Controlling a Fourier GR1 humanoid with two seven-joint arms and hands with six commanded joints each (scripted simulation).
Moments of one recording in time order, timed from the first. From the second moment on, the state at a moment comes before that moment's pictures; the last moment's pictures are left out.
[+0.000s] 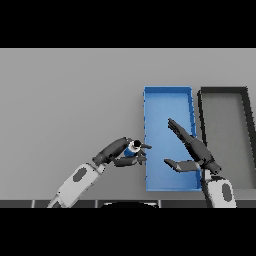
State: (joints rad) left arm -0.28 0.15 -0.61 -1.60 0.13 -0.16 -0.02; right arm 0.05 -0.31 0.12 -1.96 -0.23 0.39 0.03
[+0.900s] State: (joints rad) left arm -0.30 0.16 -0.59 -1.58 0.16 -0.22 -0.04; right arm -0.40 -0.26 0.36 -1.92 -0.31 0.51 0.32
